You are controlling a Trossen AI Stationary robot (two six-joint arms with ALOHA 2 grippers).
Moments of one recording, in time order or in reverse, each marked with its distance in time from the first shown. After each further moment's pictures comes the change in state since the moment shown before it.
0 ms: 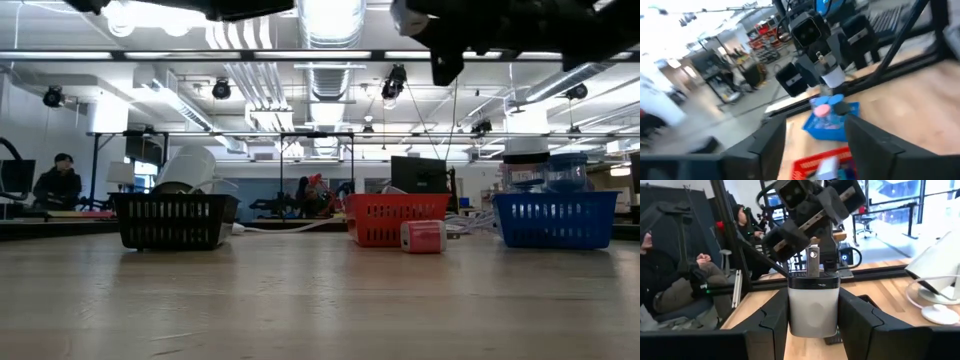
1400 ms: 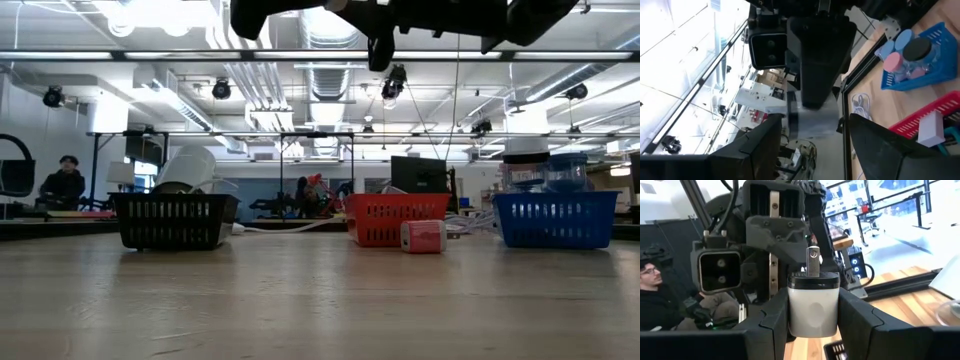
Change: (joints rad) left arm -0.154 0.298 0.277 0.035 -0.533 0.703; right arm -0.089 0.322 0.355 0.015 -0.093 0.174
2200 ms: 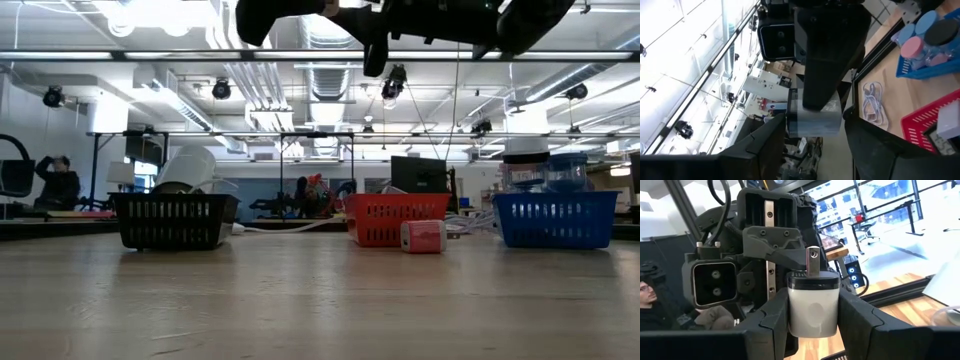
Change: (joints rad) left arm 0.040 0.000 0.000 0.021 -0.057 0.014; right arm 0.000 0.051 0.008 0.099 0.011 0.035
